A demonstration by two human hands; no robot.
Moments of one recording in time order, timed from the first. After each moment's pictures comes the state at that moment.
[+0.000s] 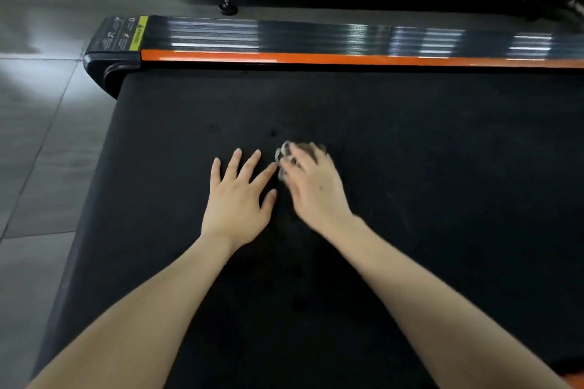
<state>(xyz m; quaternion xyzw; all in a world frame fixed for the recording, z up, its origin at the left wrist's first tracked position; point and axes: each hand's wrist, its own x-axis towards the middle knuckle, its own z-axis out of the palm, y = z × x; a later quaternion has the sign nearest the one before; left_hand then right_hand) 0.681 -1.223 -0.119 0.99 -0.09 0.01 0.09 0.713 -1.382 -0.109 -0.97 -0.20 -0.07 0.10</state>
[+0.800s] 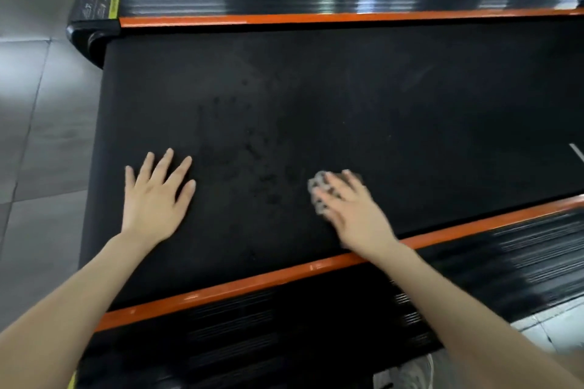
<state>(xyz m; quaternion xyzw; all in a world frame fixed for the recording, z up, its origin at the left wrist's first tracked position) 0.556 -1.138 -0.110 1.00 -0.04 -0.01 0.08 0.511 -1.481 -0.102 -0.98 -0.15 -0.03 0.10</state>
